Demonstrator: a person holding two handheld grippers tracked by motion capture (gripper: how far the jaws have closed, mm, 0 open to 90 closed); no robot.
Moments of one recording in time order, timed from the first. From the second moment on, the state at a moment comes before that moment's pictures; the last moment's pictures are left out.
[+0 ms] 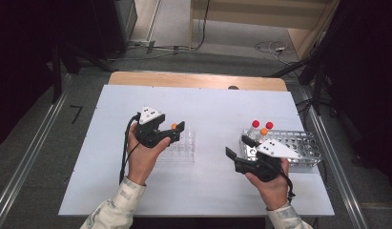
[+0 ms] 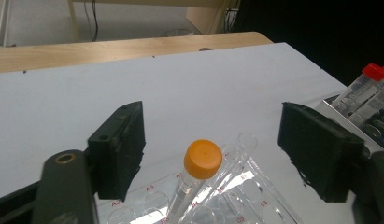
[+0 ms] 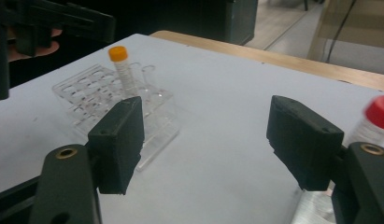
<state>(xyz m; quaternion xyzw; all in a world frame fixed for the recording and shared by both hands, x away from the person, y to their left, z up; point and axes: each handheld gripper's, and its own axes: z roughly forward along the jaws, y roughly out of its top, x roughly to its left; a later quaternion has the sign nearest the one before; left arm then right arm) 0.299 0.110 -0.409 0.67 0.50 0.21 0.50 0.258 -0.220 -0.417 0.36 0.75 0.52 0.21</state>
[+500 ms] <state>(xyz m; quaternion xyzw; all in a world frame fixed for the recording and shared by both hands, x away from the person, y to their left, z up) 0.297 0.109 -0.406 0.66 0.50 0.20 0.52 0.262 -0.270 -0.420 0.41 0.72 0.49 0.26</state>
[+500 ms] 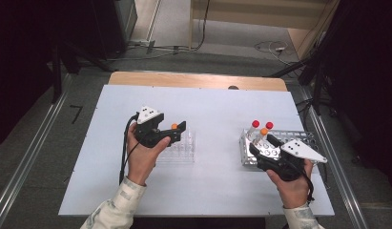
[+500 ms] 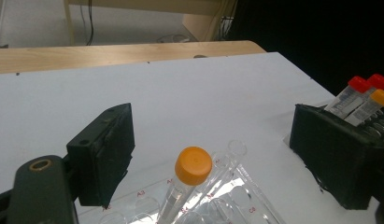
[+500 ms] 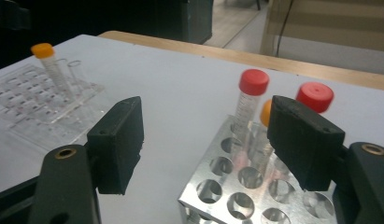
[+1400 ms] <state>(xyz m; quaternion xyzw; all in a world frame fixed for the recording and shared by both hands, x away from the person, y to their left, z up) 0.297 0.100 -0.408 0.68 0.49 0.19 0.52 0.303 -0.277 -0.456 0.47 0.72 0.44 0.27</state>
